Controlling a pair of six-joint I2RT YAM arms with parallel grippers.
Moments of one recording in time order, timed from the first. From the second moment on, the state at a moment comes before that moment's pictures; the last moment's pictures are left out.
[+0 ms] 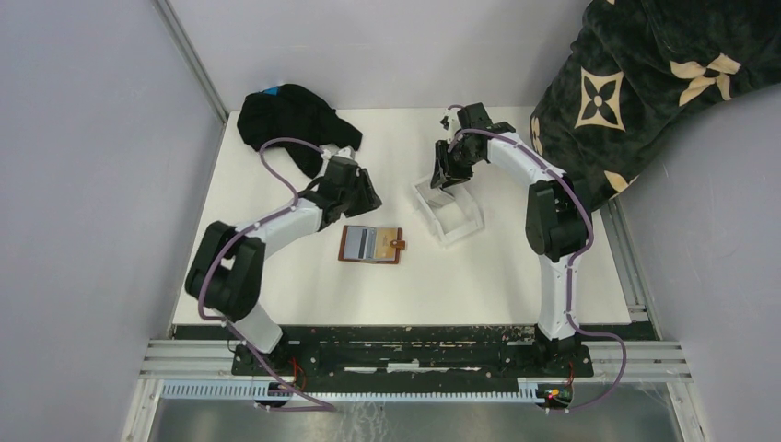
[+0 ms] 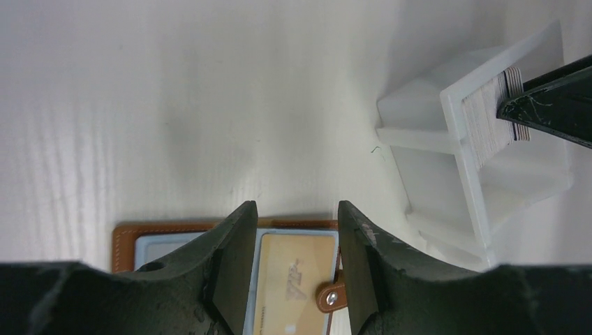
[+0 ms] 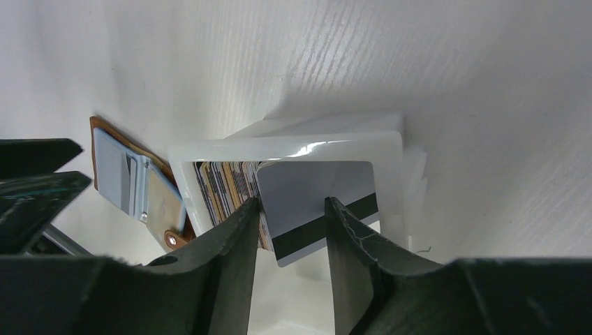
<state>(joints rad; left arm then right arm) -0.46 1.60 0.99 -0.11 -0.02 -0.65 0.32 2.14 1.79 -0.73 -0.38 0.21</state>
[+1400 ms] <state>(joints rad) -0.57 2.00 1.38 -0.25 0.05 -0.66 0.41 2.14 1.91 -0.84 -0.25 0.19</state>
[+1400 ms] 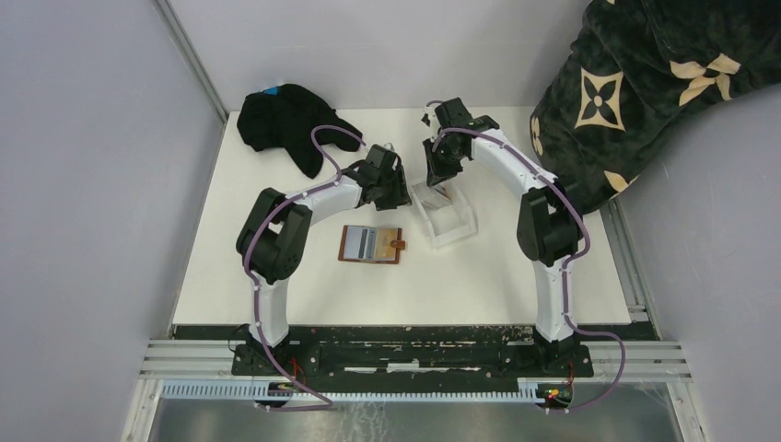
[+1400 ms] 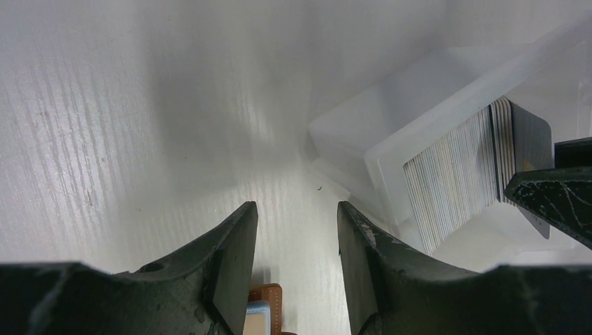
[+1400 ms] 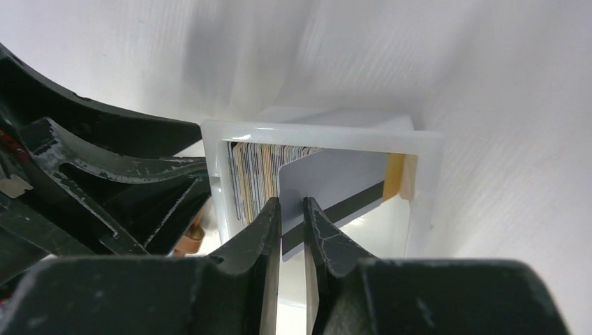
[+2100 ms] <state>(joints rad) -0.57 1.99 1.38 -0.23 0.06 -0.66 0.51 2.04 1.93 -0.95 0.14 0.12</state>
